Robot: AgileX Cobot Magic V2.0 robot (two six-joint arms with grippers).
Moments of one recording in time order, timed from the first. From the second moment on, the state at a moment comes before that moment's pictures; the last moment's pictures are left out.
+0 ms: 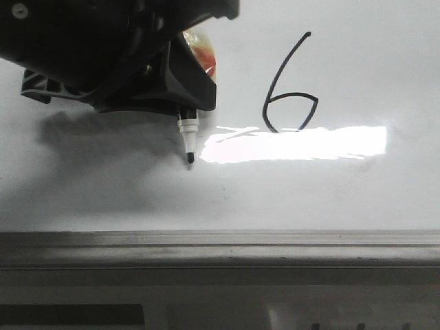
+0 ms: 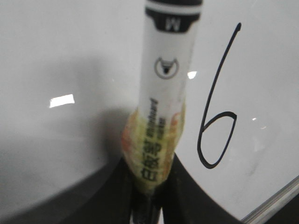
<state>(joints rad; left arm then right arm) -0.92 1.35 -0.77 -1.84 -0.13 1.30 1.06 0.42 -0.79 0.29 0.44 -0.46</state>
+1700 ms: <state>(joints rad) -0.94 1.36 -0.78 -1.83 -0.17 1.30 1.06 0.42 -0.79 0.29 0.44 -0.46</state>
